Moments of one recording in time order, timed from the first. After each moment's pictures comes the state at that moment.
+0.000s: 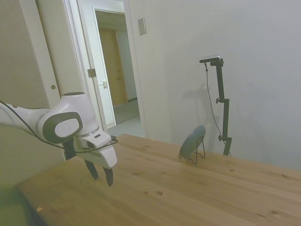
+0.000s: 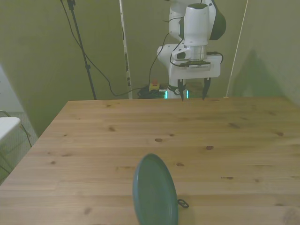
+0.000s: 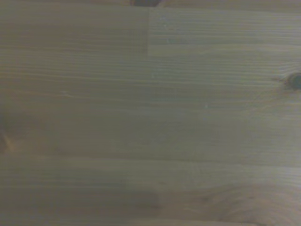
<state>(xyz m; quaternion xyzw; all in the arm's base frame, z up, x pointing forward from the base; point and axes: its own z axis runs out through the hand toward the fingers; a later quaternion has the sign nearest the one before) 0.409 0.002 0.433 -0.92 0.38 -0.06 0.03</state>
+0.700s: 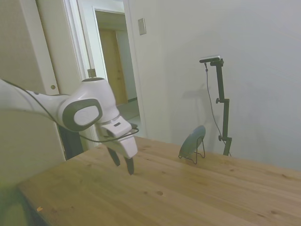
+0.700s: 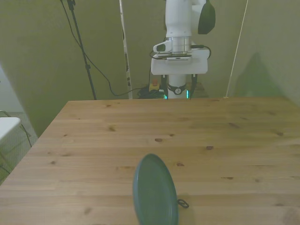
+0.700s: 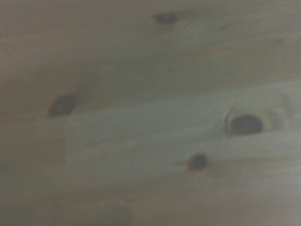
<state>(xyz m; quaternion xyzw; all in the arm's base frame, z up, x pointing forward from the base) 0.467 -0.080 0.480 -0.87 0.47 -0.09 0.05</state>
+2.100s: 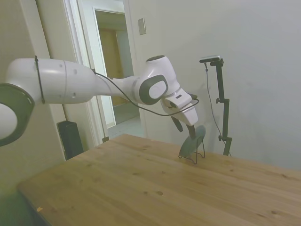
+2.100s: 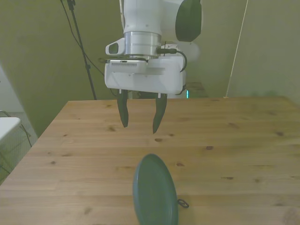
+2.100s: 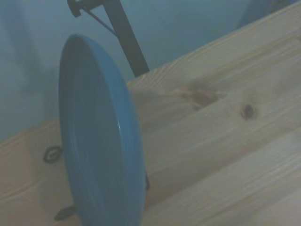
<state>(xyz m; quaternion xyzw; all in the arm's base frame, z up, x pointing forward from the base) 0.692 -0.187 0.537 -0.78 0.59 -0.19 0.07</state>
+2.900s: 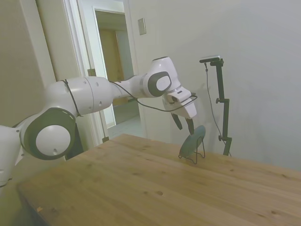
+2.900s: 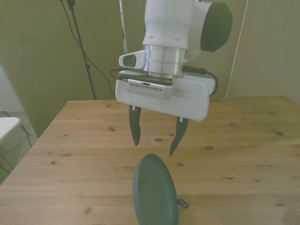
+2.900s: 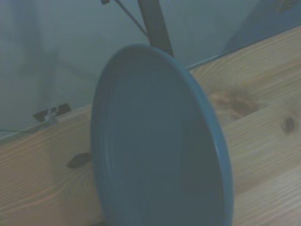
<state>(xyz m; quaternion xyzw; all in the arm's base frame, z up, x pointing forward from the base) 0.752 -0.146 0.526 -0.80 0.58 -0.16 0.01</state>
